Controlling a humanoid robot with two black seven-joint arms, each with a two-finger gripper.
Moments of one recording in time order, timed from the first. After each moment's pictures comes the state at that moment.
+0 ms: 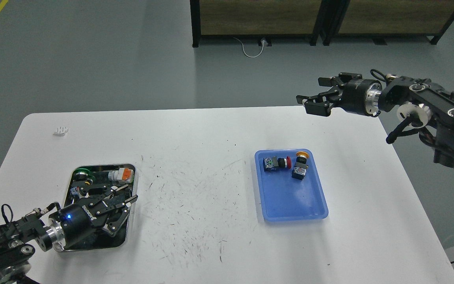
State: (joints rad) left arm -0.45 0.66 -0.18 -1.15 0.75 -0.05 -0.48; right arm 1.03 -0.53 0.29 0.67 -0.39 0.52 -0.04
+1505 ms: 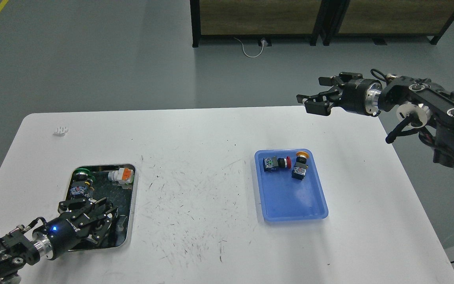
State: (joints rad) left arm -0.39 0.61 -0.17 -0.98 0.66 -0.04 -0.49; right arm 1.03 -0.52 0.29 0.67 -0.39 0.51 -0.04
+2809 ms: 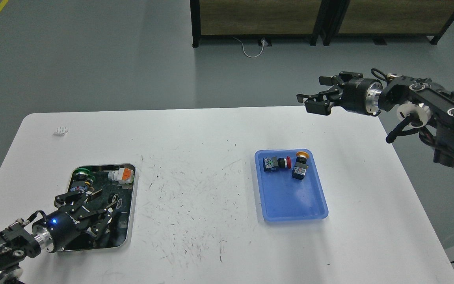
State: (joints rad) left arm -0.41 0.61 -0.19 -0.98 0.64 -0.04 -0.46; right arm 1.03 -0.52 0.29 0.67 -0.39 0.51 -0.04
